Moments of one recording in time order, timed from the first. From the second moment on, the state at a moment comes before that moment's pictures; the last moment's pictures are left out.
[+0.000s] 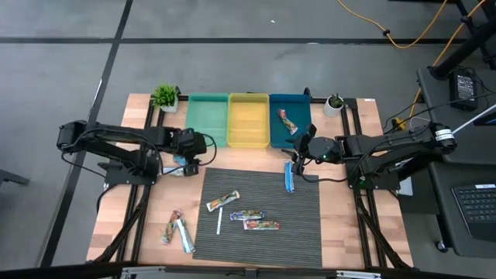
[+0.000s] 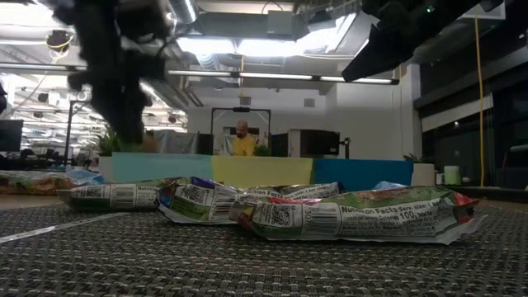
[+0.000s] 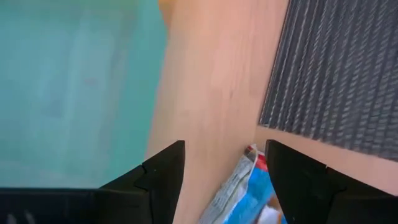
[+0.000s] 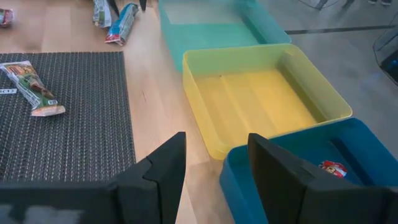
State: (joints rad) left arm 0.13 1.14 0.72 -0.76 -0.15 -0.05; right arm 0.10 1.12 0.76 -0.26 0.46 0.10
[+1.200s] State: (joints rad) left arm 0.13 1.23 0.76 -0.95 -0.05 -0.29; right arm 0.10 1.12 0.76 -0.31 0.46 0.10
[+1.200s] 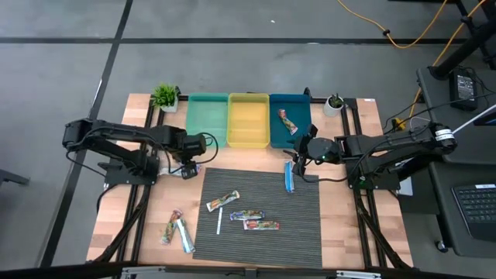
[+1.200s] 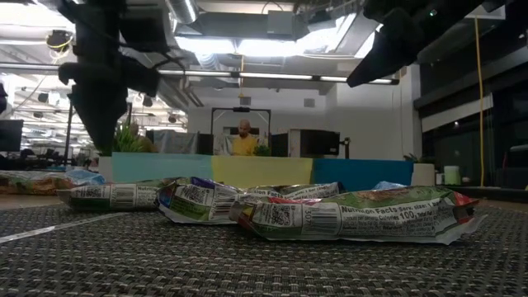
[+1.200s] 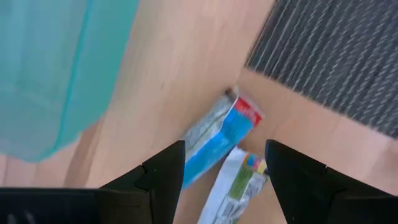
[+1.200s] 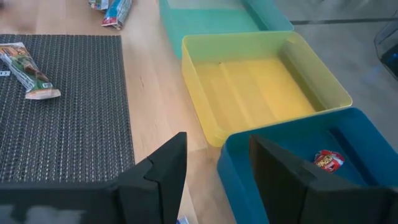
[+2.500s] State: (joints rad) left arm 0.19 1.51 0.76 -0.92 -0.01 -0.26; right arm 0.10 1.12 0.68 -0.24 0.45 0.09
